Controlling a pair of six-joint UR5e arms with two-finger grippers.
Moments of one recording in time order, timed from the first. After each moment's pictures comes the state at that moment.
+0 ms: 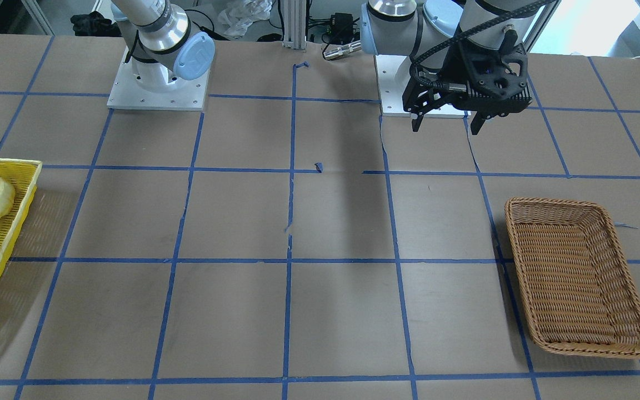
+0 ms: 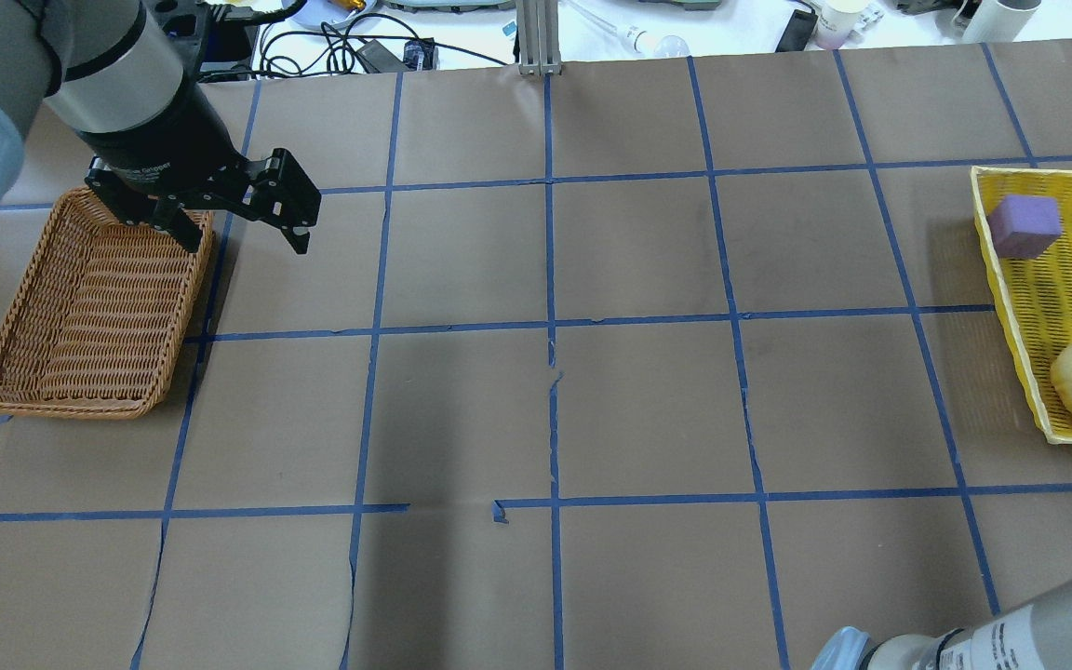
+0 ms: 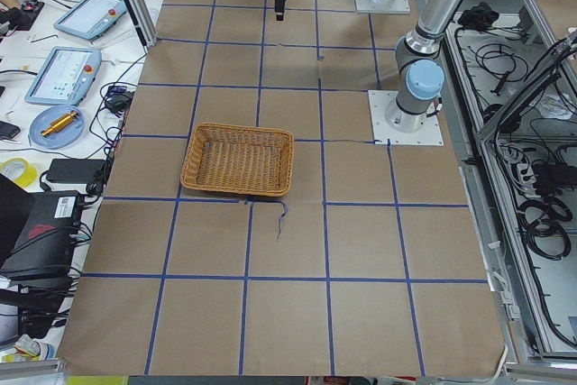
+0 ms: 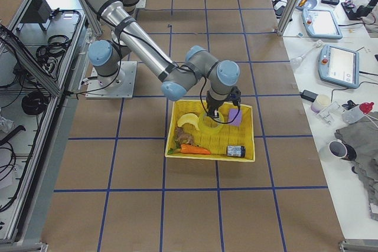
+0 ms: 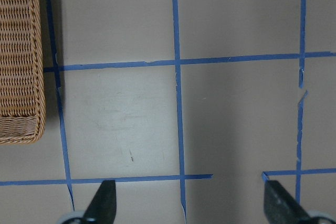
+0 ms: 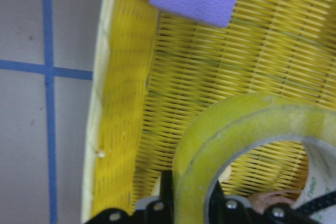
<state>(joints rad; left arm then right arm) -1.59 -1.52 -1.58 -1.60 1.59 0.03 0.91 -1.24 1.63 -1.85 -1.61 -0.78</state>
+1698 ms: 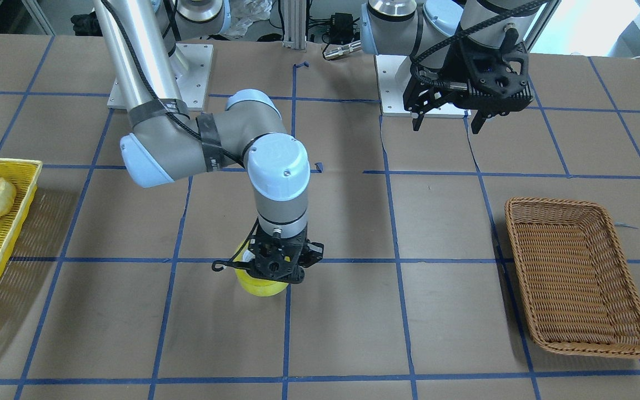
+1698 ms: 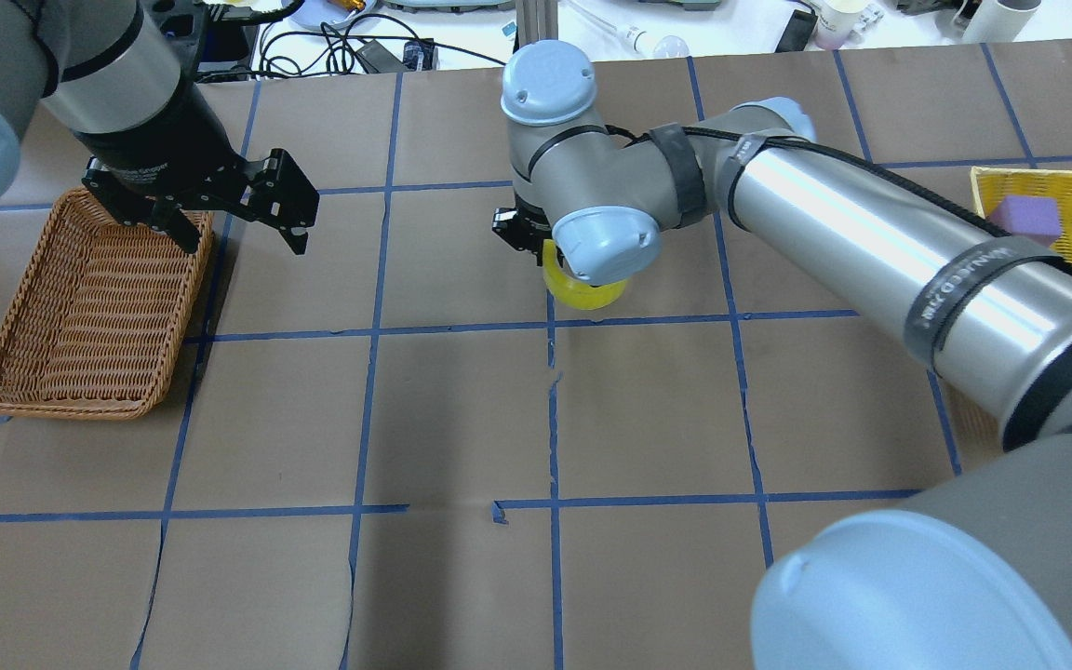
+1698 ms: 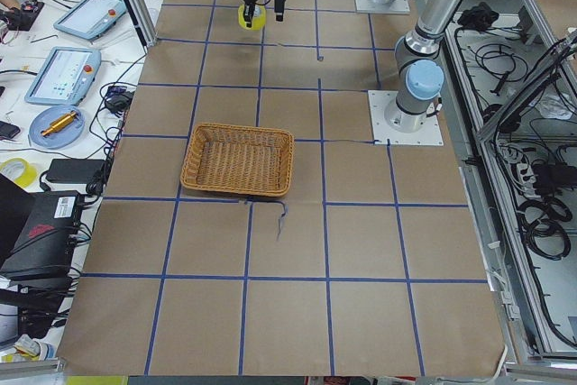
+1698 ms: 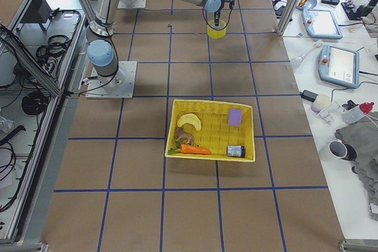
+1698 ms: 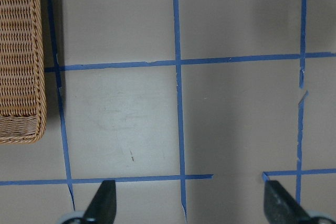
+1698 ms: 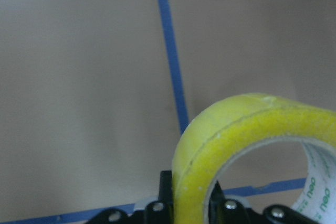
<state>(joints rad) -1.59 -1.52 -1.58 -1.60 1.59 0.03 1.96 -1.00 1.48 -2.14 -1.58 0.55</state>
